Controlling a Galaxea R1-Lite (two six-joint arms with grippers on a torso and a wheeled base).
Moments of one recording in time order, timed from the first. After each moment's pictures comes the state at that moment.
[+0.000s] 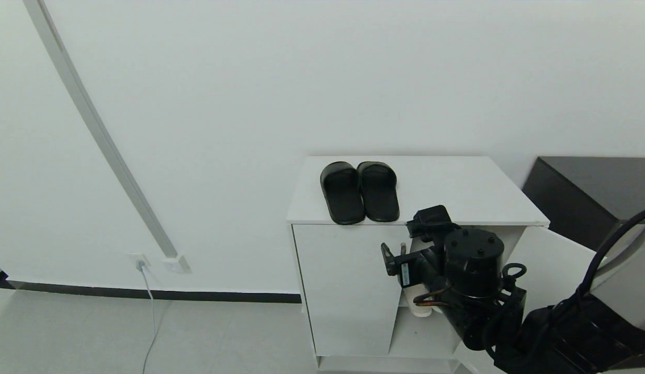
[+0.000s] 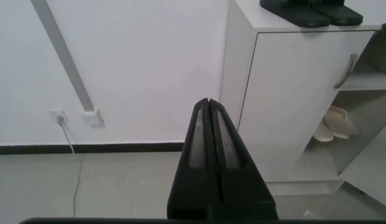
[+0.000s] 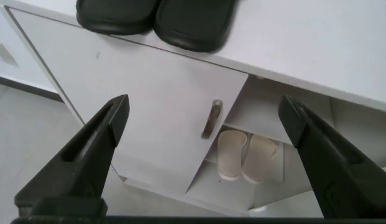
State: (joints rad) left arm 0.00 0.00 0.00 0.00 0.00 0.02; right arm 0.77 1.99 -0.70 -1.15 -0.57 -0.04
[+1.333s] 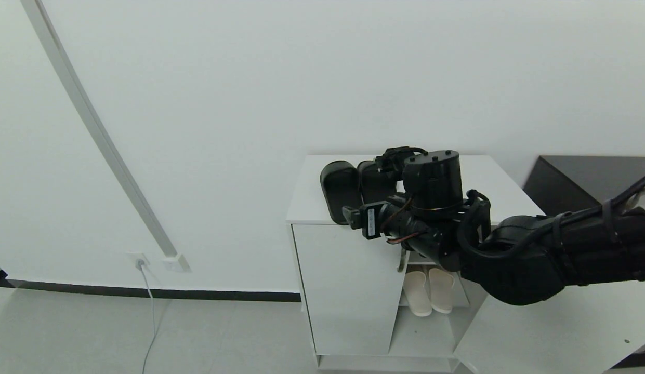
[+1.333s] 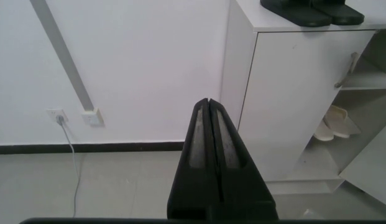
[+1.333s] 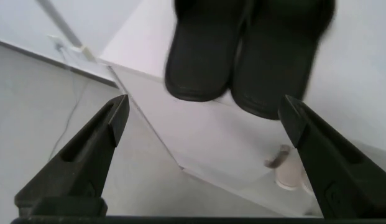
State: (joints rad) left arm 0.00 0.00 0.00 0.00 0.00 0.02; right arm 0.78 1.96 -1.24 -0.48 -0.35 0.16
